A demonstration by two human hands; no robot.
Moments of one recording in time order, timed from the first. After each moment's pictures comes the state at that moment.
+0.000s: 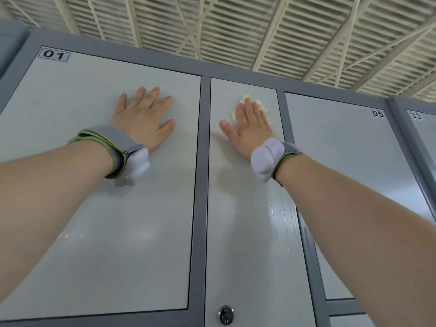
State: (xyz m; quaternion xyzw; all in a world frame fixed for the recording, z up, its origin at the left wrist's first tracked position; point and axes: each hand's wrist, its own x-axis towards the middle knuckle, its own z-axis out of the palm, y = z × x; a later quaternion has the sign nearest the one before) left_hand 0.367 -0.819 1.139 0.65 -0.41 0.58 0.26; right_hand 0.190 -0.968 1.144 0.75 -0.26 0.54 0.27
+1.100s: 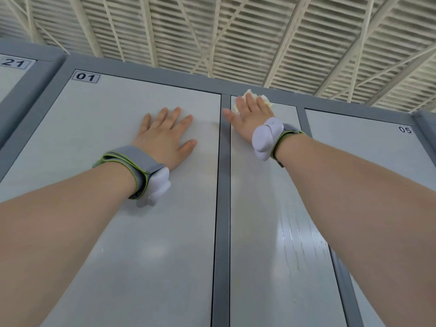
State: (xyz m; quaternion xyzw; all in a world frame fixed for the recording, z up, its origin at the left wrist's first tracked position) left_hand 0.373 -0.824 1.136 0.65 -0.42 0.58 0.27; right_hand 0.211 -0.951 1.207 0.73 -0.27 0.52 0.35
